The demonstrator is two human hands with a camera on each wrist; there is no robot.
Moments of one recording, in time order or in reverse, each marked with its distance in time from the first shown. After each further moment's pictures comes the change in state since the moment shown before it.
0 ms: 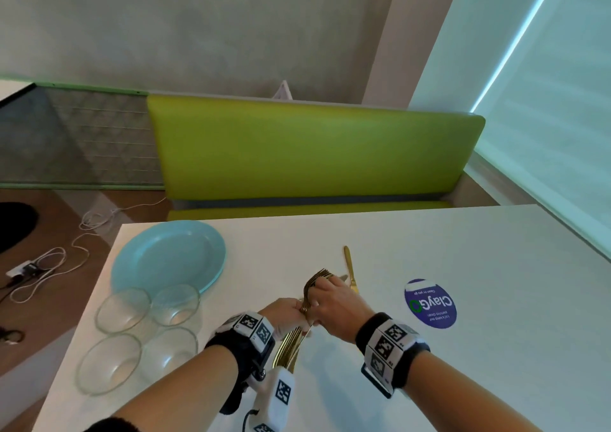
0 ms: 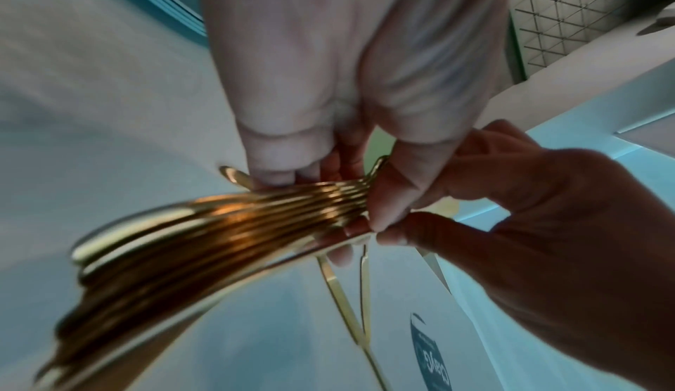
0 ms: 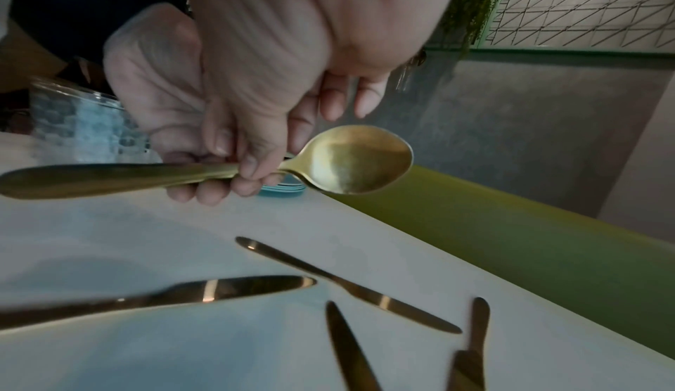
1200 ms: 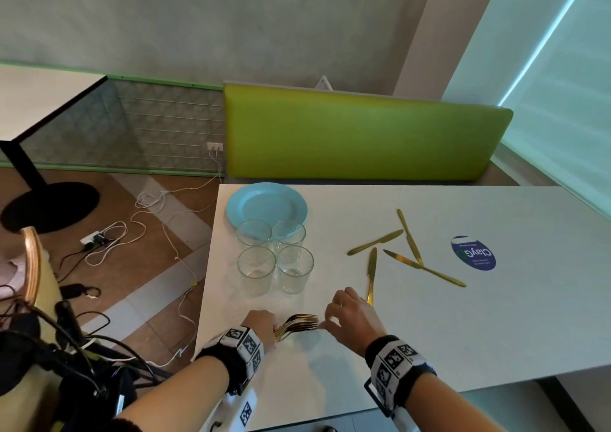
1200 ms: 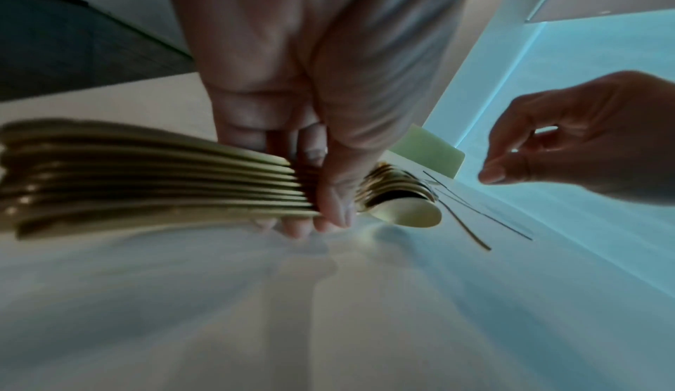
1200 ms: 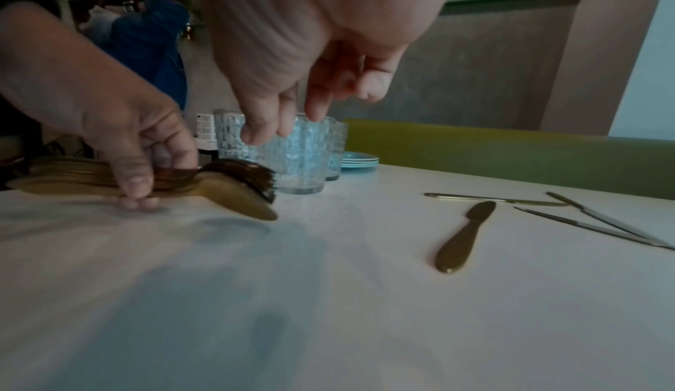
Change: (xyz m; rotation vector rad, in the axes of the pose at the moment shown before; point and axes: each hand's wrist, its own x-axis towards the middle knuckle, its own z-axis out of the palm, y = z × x) left_hand -0.159 -0.209 -0.081 0.863 0.184 -0.068; right_hand 0.001 -0.244 -0.018 0.396 0.061 0.377
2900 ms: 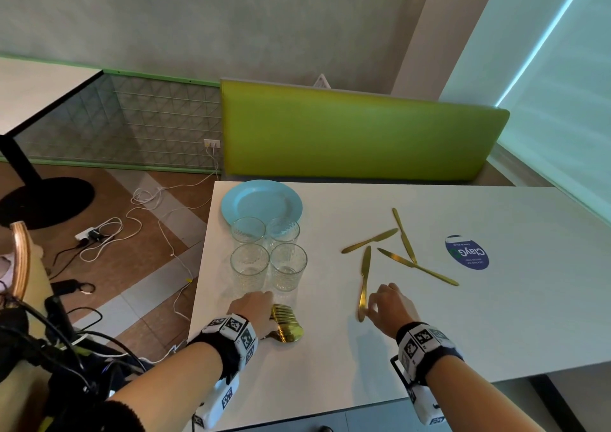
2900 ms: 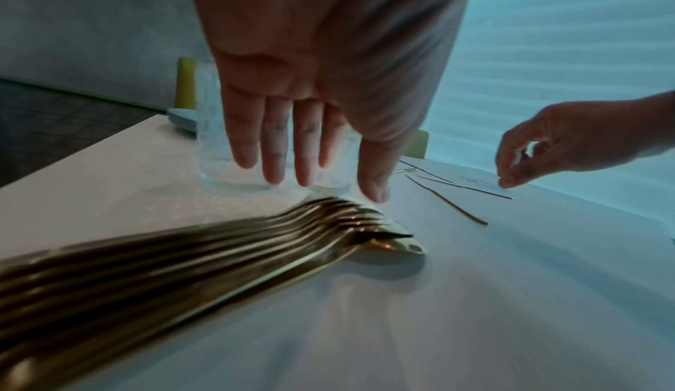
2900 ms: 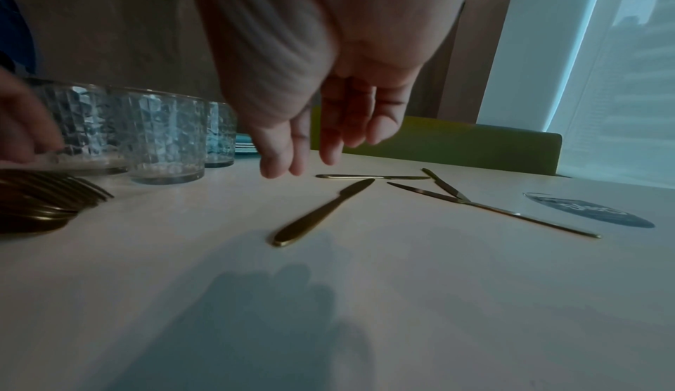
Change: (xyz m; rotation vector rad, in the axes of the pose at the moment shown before) left_hand -0.007 0.009 -0.020 0.140 0.127 0.015; right_hand -0.018 0.068 -0.024 -0.041 -0.142 0.416
